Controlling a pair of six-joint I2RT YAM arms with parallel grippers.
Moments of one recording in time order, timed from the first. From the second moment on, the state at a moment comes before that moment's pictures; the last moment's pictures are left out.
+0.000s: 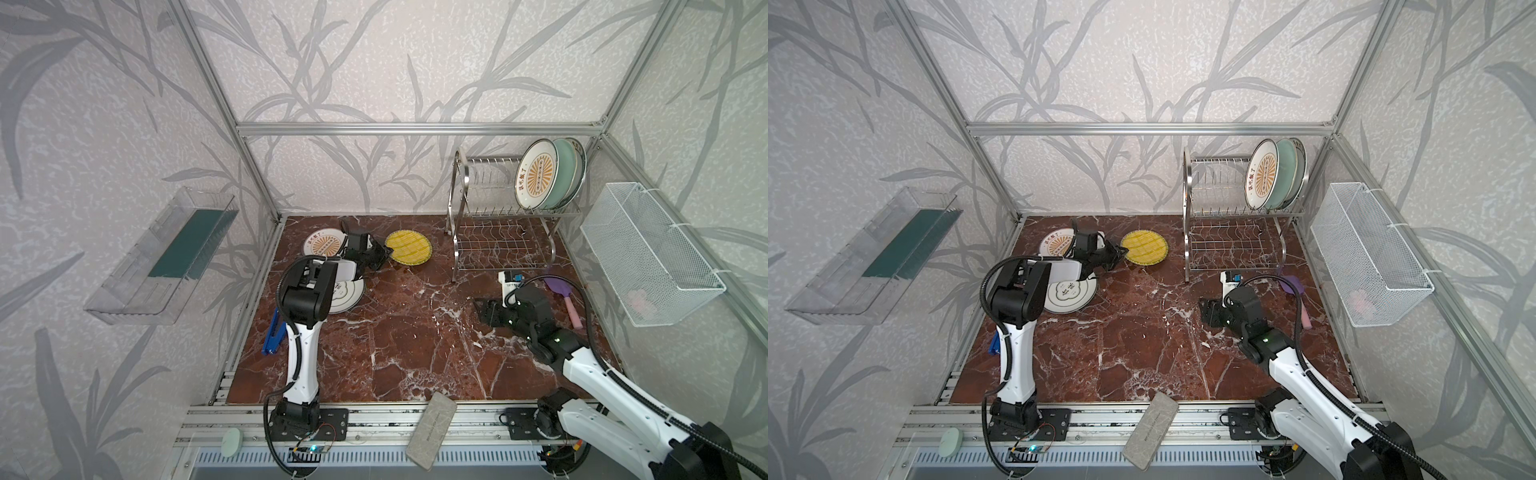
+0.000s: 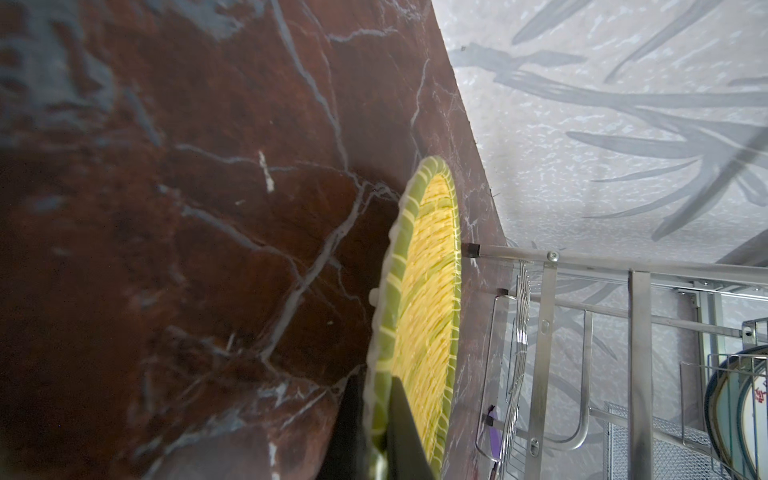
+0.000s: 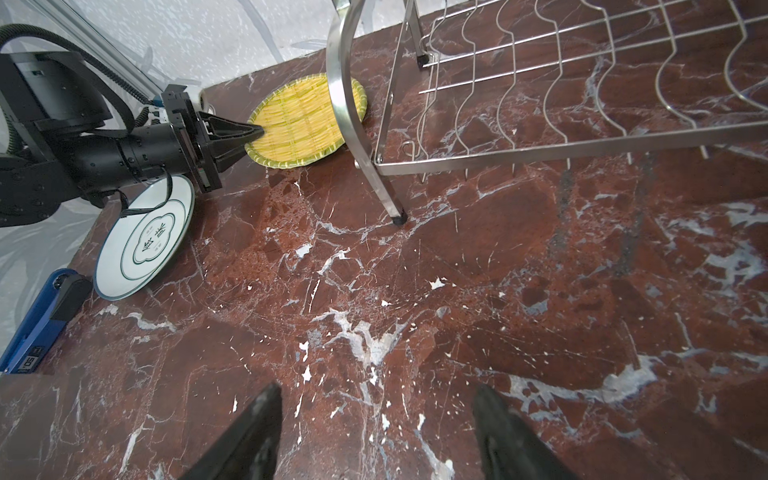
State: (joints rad) left arm -0.21 2.19 1.30 0.33 0.46 -1.10; right arm 0.43 0.91 0.49 -0.16 -0.04 0.44
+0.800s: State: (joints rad) left arm -0.18 1.87 1.07 0.35 0.54 -1.09; right arm 0.42 1.01 0.50 -0.08 -0.07 0.45
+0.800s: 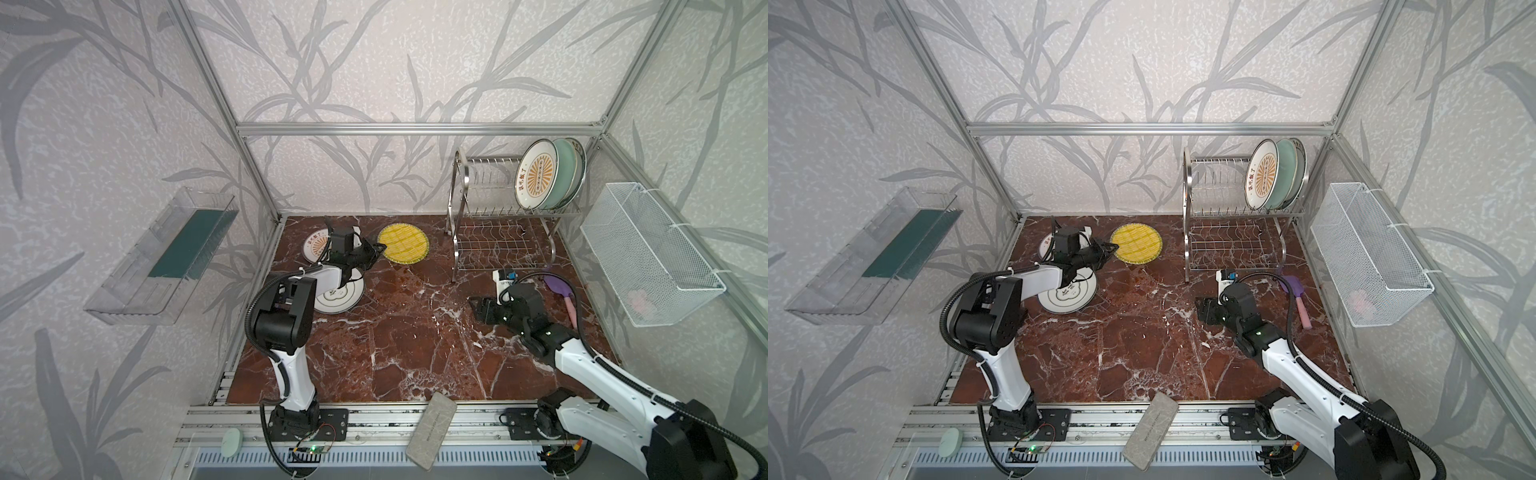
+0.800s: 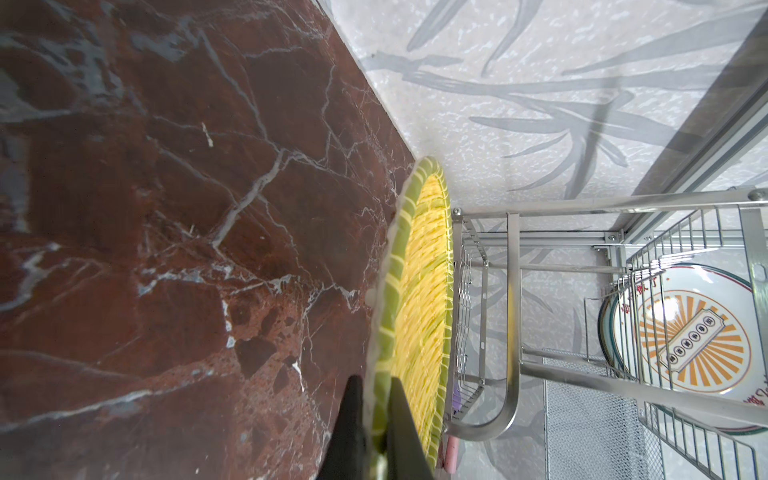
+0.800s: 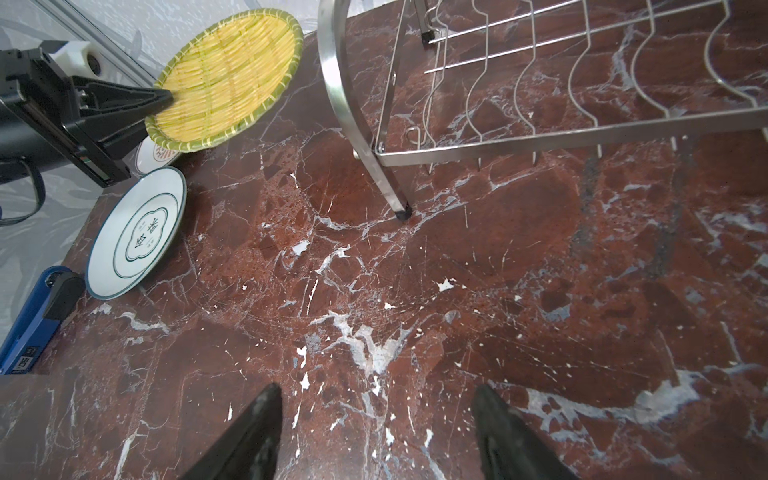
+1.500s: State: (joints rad) left arm -0.18 1.53 0.63 0.40 0.66 -1.00; right arm 0.38 1.11 0.52 0.05 -0.21 0.56
